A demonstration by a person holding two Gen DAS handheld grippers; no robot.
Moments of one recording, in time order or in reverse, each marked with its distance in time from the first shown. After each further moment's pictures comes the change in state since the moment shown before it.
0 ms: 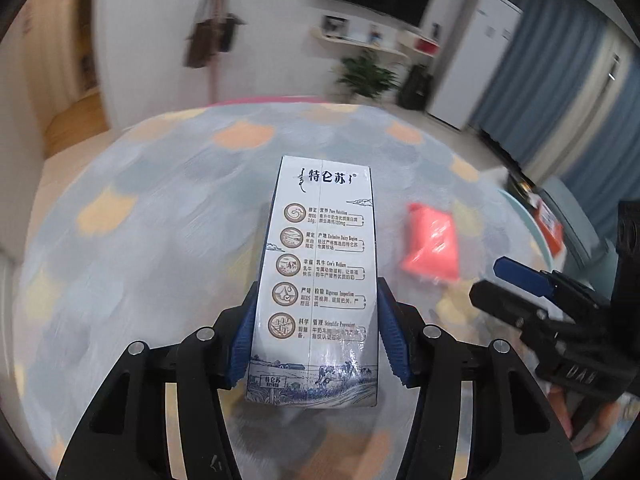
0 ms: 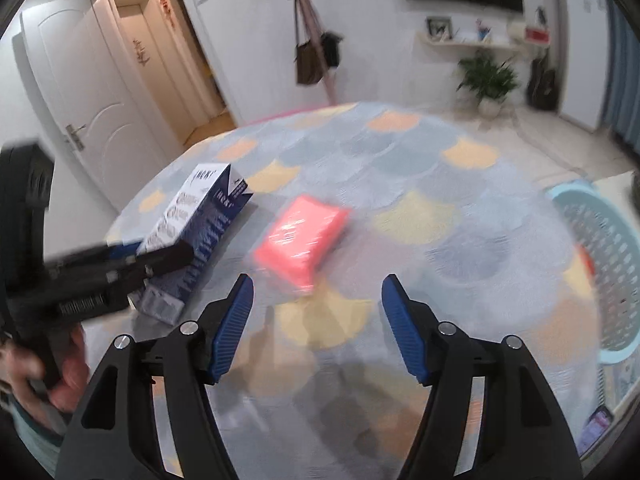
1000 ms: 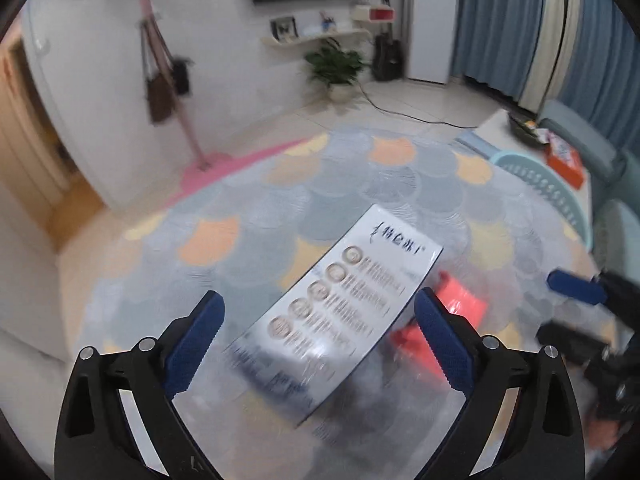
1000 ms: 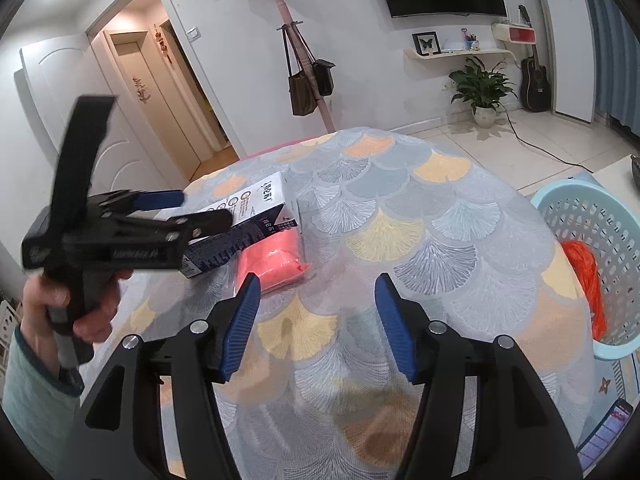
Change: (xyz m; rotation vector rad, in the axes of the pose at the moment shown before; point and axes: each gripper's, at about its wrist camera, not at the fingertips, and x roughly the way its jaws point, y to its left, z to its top) left arm 0.047 -0.043 0.079 0.323 0.050 0.054; right arm -0.024 -0.032 -0.007 0.065 -0.134 0.020
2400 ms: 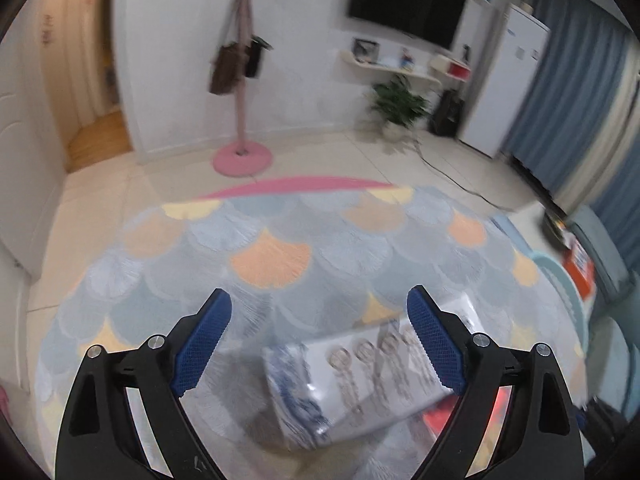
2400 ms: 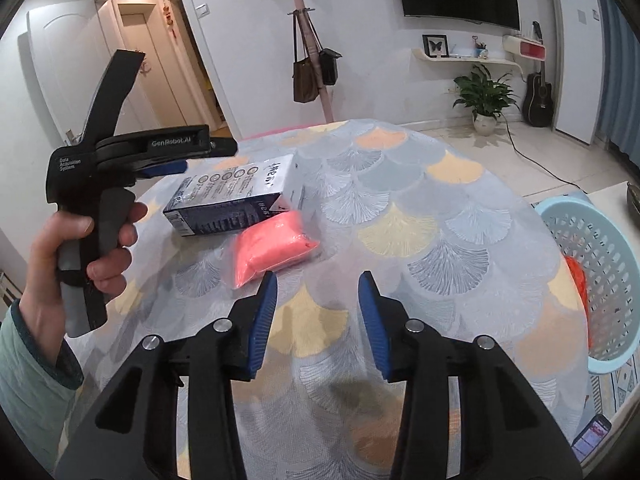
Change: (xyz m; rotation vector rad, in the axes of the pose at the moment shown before) left arm 0.016 0.058 0.015 -0.323 -0.090 0.012; right arm 0.010 0.017 -0.004 -0.096 0.035 -0.056
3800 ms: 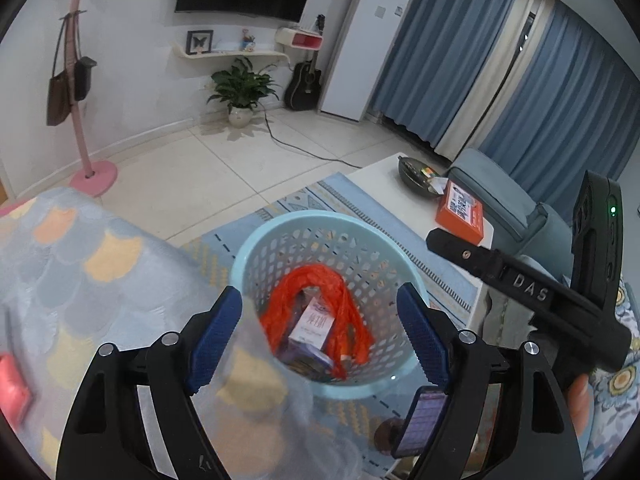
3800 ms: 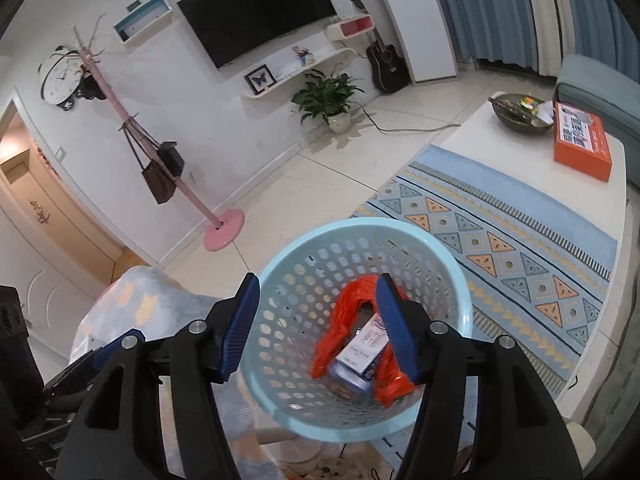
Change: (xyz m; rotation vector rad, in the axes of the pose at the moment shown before) left arm 0.022 -0.315 -0.052 0.212 0.018 -0.353; right arm -0.104 -0.304 0.021 0.494 -0.143 -0.236
